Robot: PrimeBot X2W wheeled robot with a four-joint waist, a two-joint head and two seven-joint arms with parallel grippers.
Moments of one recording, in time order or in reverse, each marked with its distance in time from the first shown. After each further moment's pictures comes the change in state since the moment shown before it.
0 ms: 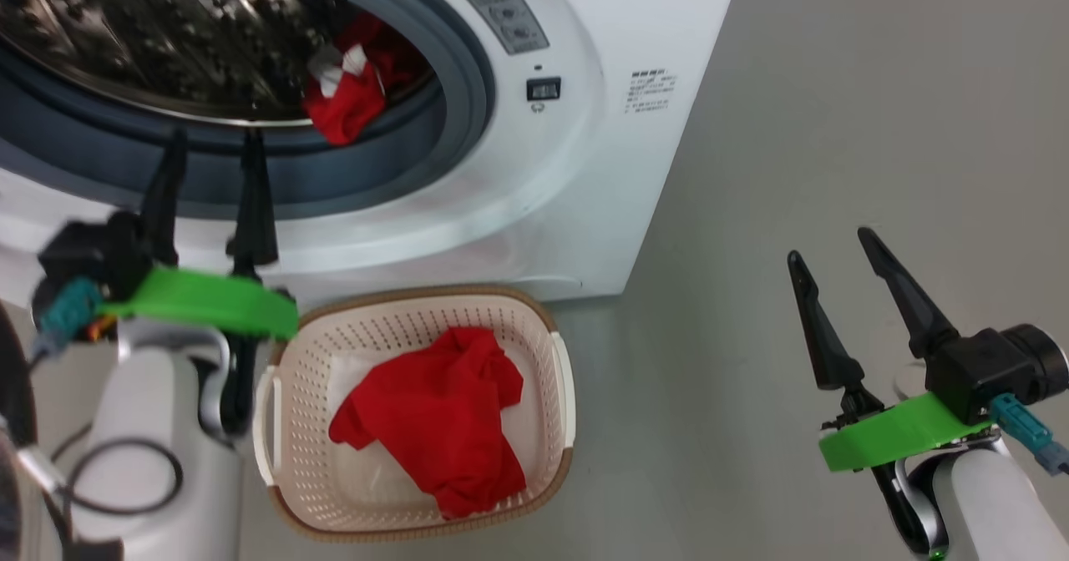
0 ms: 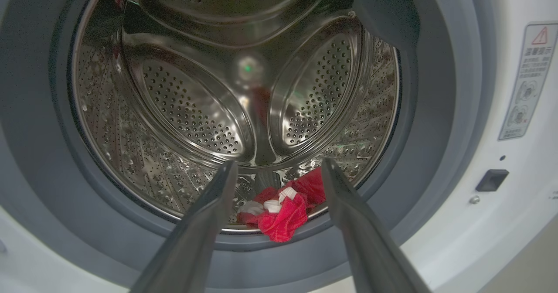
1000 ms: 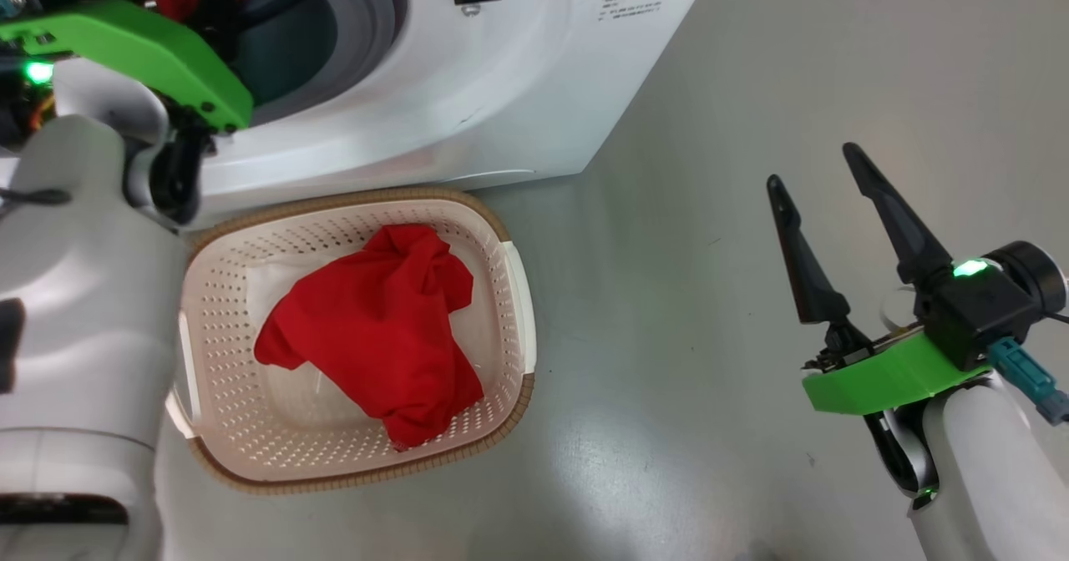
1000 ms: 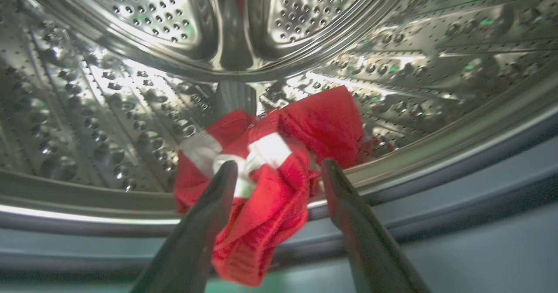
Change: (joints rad) left arm -0.553 0.067 -0.165 0.503 -0.272 -0.001 0.169; right arm -0.133 -0.017 0.049 -0.032 -0.002 0.000 0.000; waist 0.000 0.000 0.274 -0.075
